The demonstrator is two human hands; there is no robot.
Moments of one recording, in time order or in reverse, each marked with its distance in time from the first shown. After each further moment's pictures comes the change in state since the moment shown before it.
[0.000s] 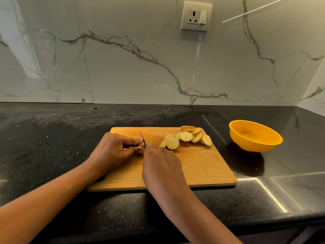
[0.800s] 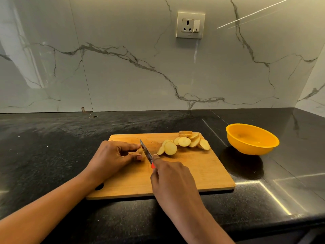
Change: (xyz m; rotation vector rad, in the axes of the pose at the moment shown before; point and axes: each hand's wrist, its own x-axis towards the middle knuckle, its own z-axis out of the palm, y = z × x) left_hand 0.000 0.008 -0.008 -0.028 -0.033 -0.006; right_hand -0.018 0.026 0.018 0.160 0.215 0.014
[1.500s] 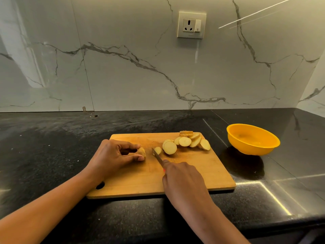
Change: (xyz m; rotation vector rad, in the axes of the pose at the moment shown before) left_hand 0.001 -0.007 0.001 -0.046 -0.025 -0.087; right_hand 0.001 0.019 -0.009 -0.180 -0.169 0.041
